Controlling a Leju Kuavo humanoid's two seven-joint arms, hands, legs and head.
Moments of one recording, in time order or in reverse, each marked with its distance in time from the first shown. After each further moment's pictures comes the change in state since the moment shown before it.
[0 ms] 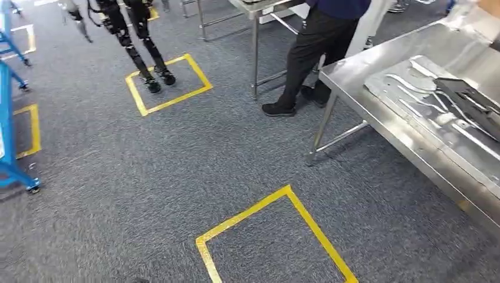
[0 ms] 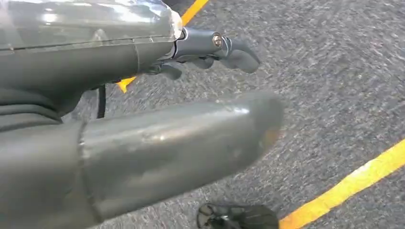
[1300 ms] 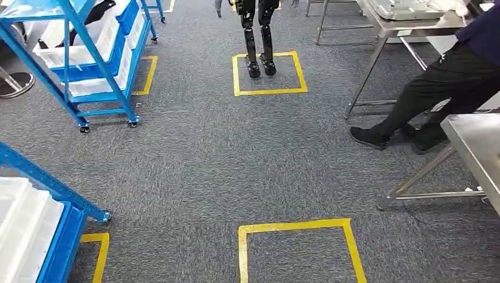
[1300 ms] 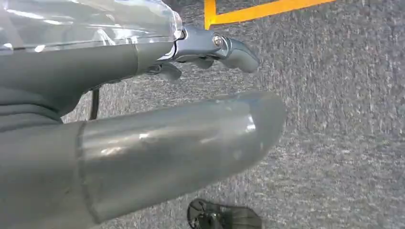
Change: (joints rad) left arm -0.004 0.069 0.161 0.000 0.084 -0.090 0.009; right arm -0.044 0.016 0.019 0.027 0.117 -0.025 0.021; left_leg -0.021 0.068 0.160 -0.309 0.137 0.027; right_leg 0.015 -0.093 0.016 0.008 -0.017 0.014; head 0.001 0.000
